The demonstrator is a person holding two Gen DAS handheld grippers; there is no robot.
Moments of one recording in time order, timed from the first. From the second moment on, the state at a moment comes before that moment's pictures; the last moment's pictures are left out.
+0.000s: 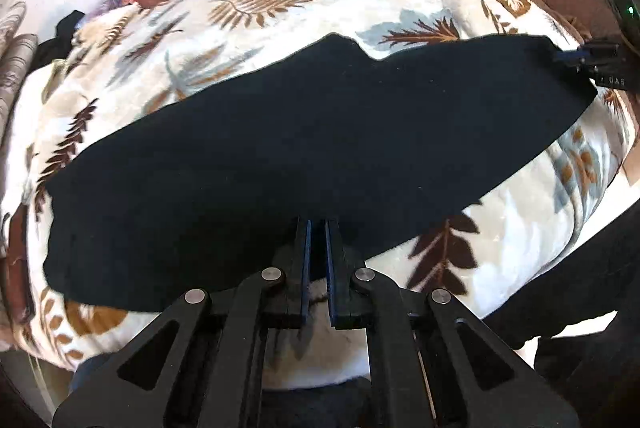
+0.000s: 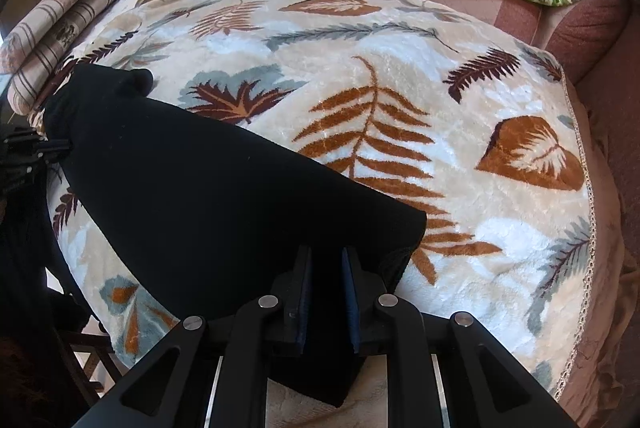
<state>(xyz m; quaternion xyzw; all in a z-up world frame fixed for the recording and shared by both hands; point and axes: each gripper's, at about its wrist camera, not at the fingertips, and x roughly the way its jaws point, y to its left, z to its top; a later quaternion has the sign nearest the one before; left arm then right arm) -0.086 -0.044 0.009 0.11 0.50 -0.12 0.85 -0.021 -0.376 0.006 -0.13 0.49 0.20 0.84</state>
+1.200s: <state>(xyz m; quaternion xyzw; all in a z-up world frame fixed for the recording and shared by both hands) 0.007 -0.077 -0.010 -0.02 0.44 -0.23 0.87 0.006 -0.394 0.001 -0.10 0.49 0.16 0.85</state>
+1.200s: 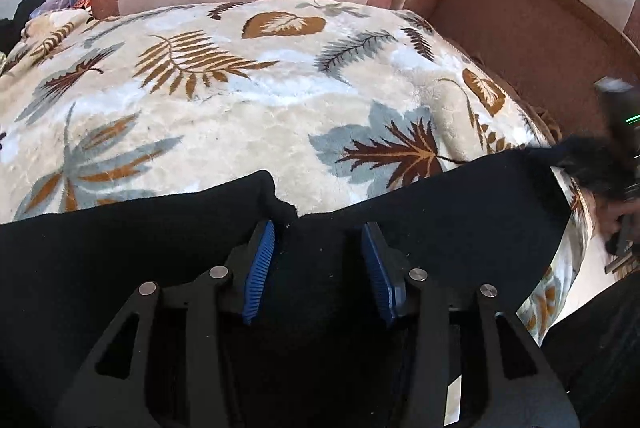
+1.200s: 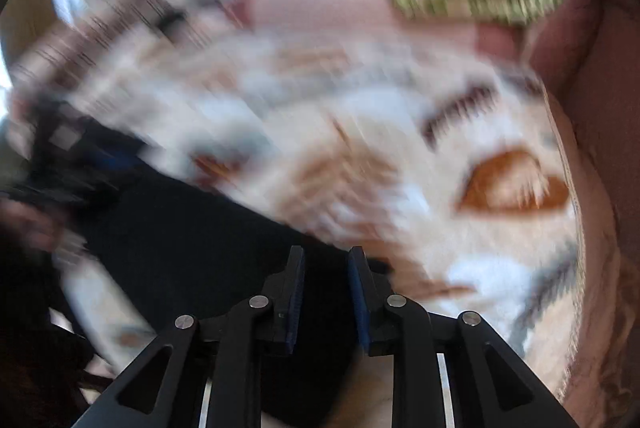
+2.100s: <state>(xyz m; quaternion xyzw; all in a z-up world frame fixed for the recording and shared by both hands) 0.000 0.143 0.029 -0.26 0.34 0.03 0.90 0.009 -0.400 -0.003 -0.08 0.49 0.11 0.86</state>
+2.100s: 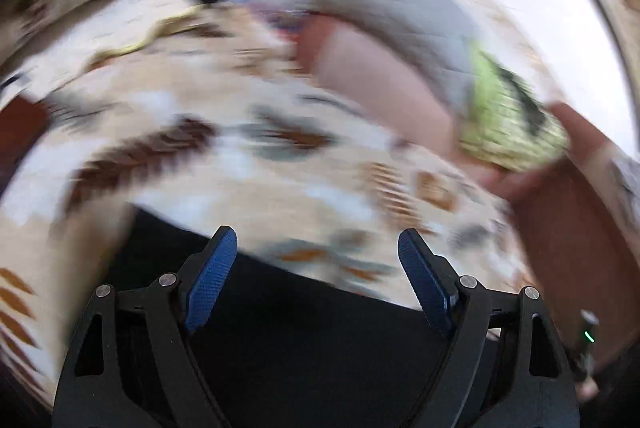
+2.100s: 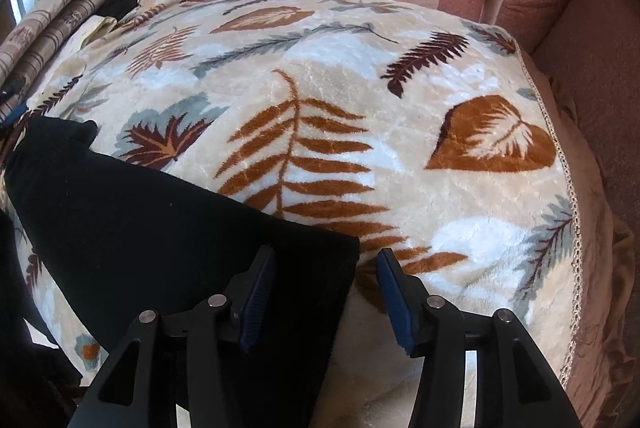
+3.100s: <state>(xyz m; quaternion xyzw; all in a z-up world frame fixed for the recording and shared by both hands) -0.036 0.153 0.040 -0.22 0.23 -0.03 0.95 0.007 -0.397 -0.003 -0.10 0.48 0.10 0.87</state>
